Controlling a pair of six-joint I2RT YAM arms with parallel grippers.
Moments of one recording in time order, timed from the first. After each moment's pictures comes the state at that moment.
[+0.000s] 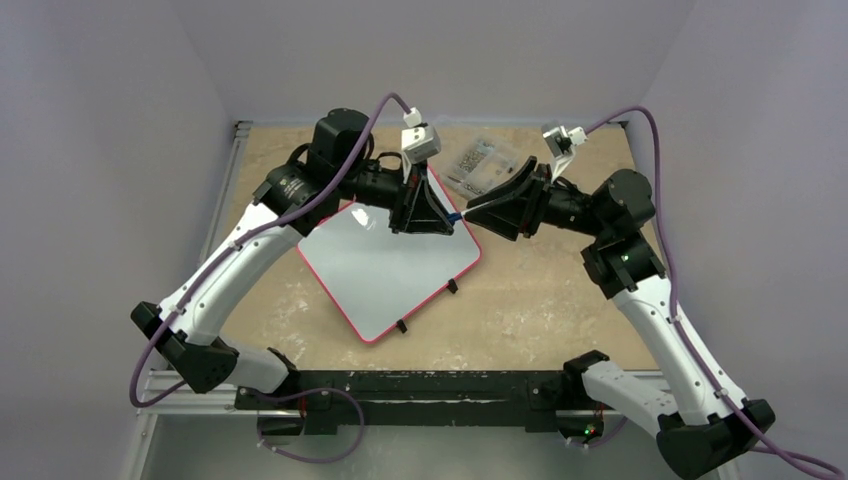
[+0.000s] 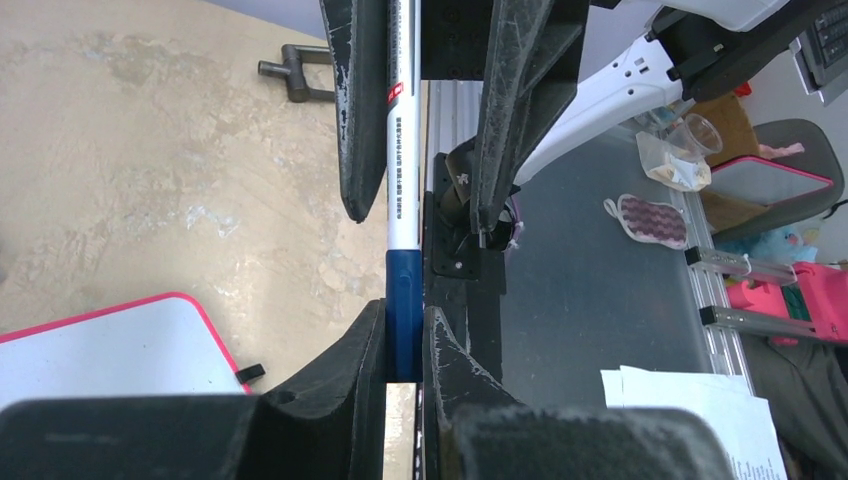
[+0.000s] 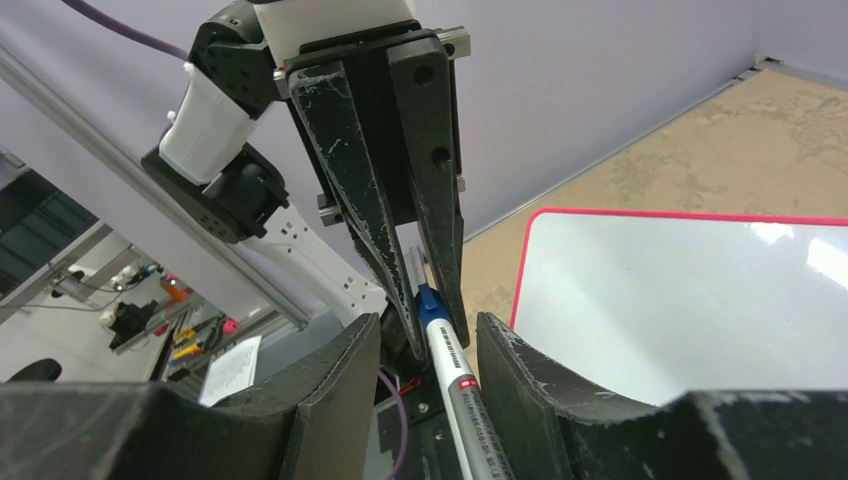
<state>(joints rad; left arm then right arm) -0.69 1.41 1.67 -0.66 0.90 -0.05 0.38 0.96 1.07 0.11 -0.92 0.70</state>
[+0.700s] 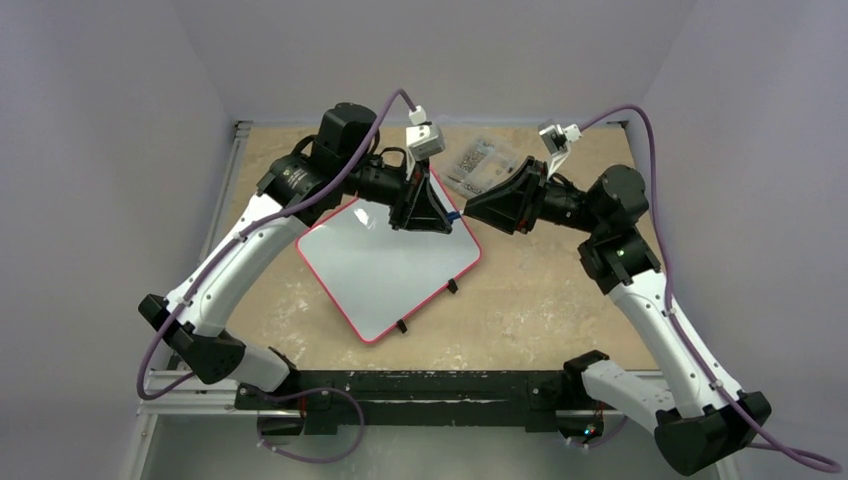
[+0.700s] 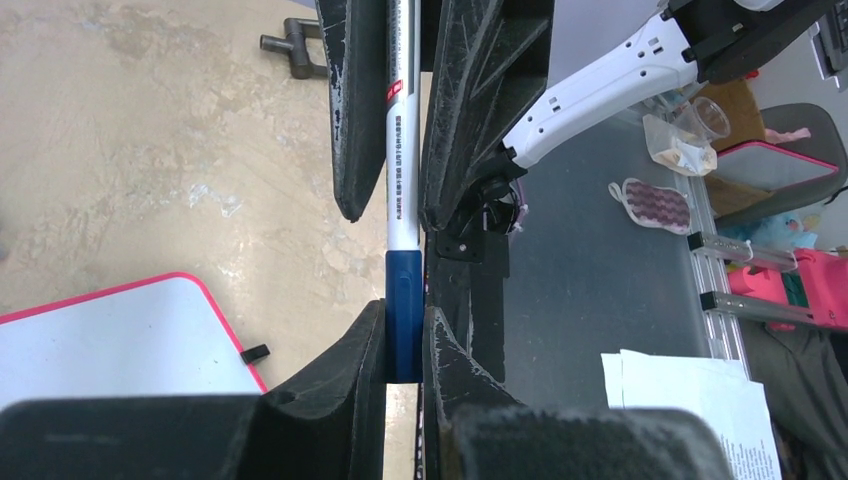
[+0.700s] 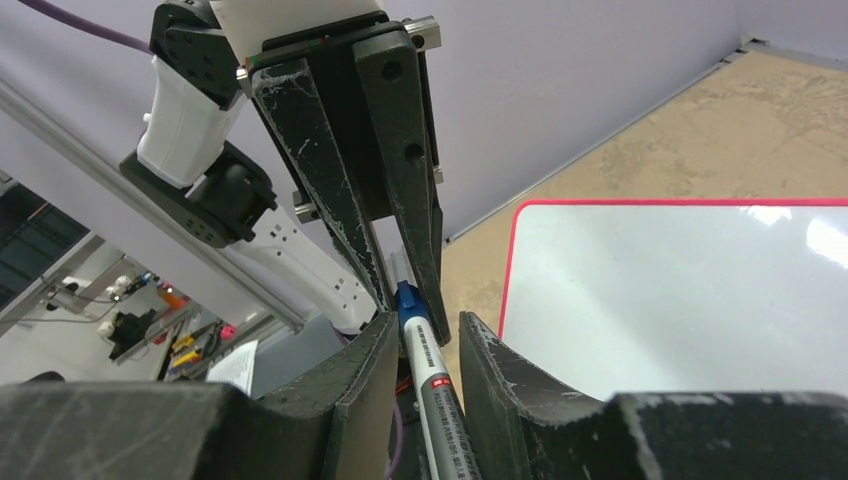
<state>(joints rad) -0.68 1.46 1.75 -0.78 0.90 0.01 0.37 0.98 1.05 0.11 -0.91 0.70</state>
